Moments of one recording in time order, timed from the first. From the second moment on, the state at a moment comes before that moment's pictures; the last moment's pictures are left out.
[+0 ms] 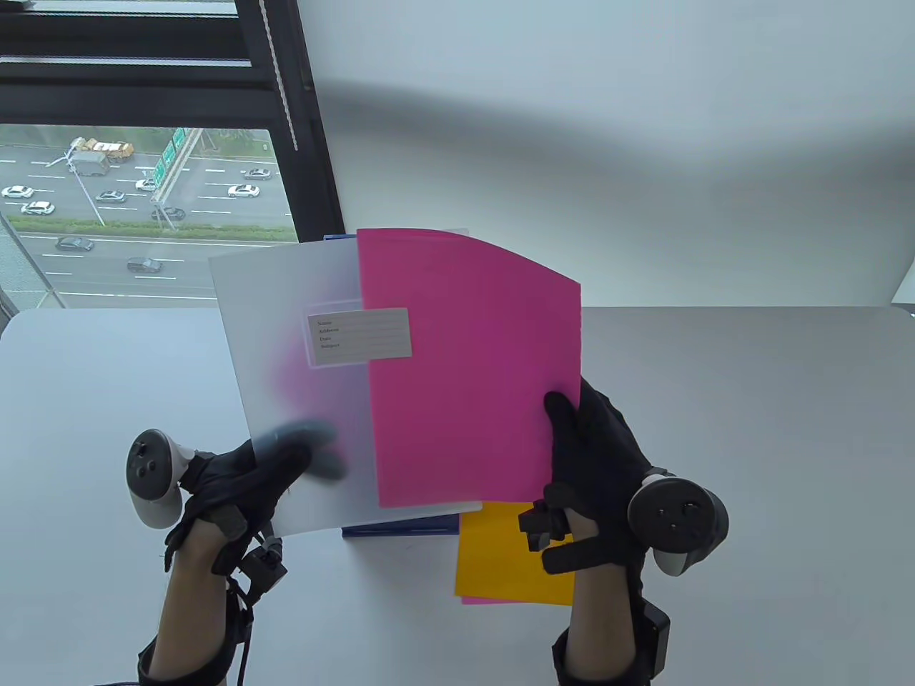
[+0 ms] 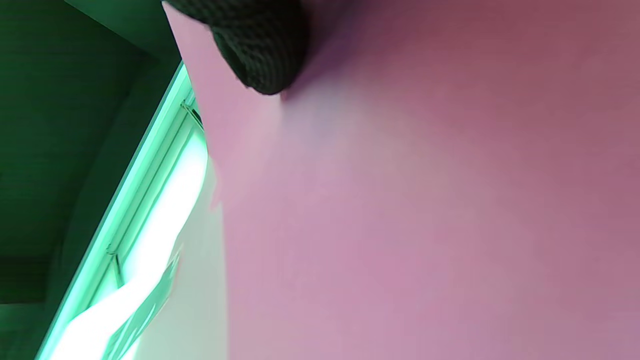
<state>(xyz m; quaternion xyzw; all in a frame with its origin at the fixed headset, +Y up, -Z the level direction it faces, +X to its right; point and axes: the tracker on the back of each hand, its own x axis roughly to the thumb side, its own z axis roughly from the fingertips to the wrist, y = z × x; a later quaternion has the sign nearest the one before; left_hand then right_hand) -0.293 -0.621 -0.344 0.04 -0.34 0.61 0.71 0.143 -0.572 -0.298 0.09 -0.39 0.79 0.47</state>
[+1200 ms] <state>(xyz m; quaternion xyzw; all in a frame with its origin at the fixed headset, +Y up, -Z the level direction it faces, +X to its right) -0.311 -0.620 -0.344 0.05 -0.33 0.61 0.72 0.217 -0.732 -0.385 -0.15 -0.01 0.88 0.45</state>
